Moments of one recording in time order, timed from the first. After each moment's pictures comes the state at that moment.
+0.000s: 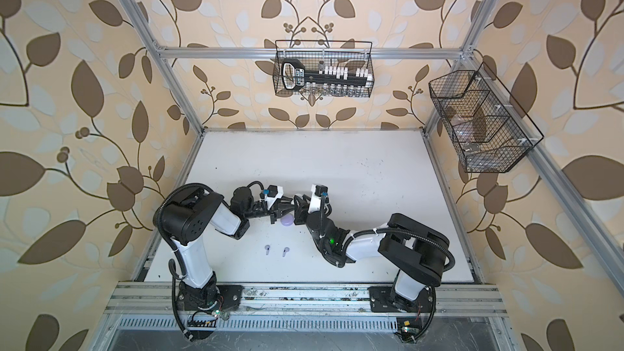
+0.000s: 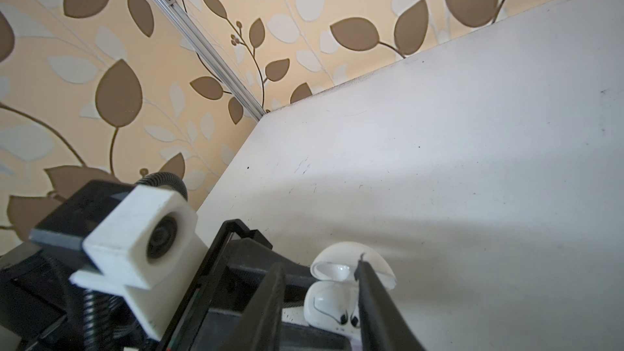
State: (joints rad) left arm -0.33 1.88 0.44 1.27 0.99 0.11; right arm 1.03 1.64 0.58 0.87 0.60 0.65
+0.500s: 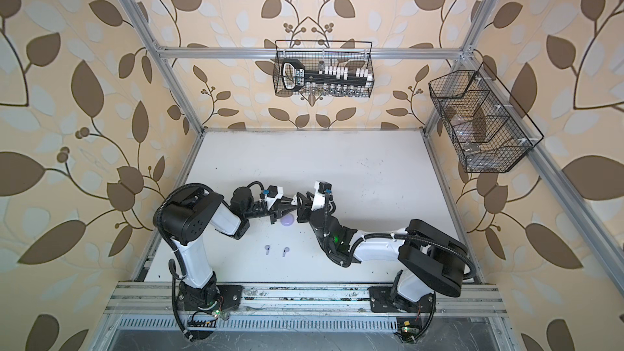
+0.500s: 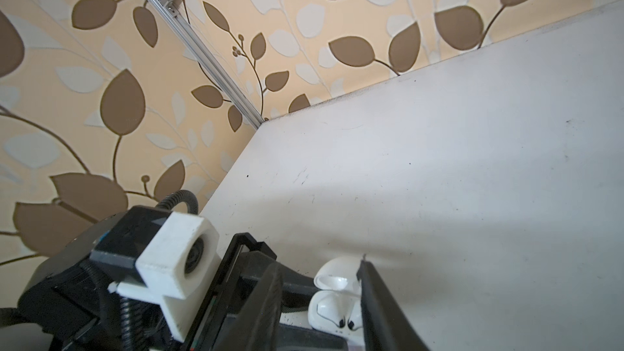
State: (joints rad) left arm -0.33 1.88 0.44 1.27 1.01 0.12; right arm 1.02 1.50 0.59 0.71 0.61 0.63
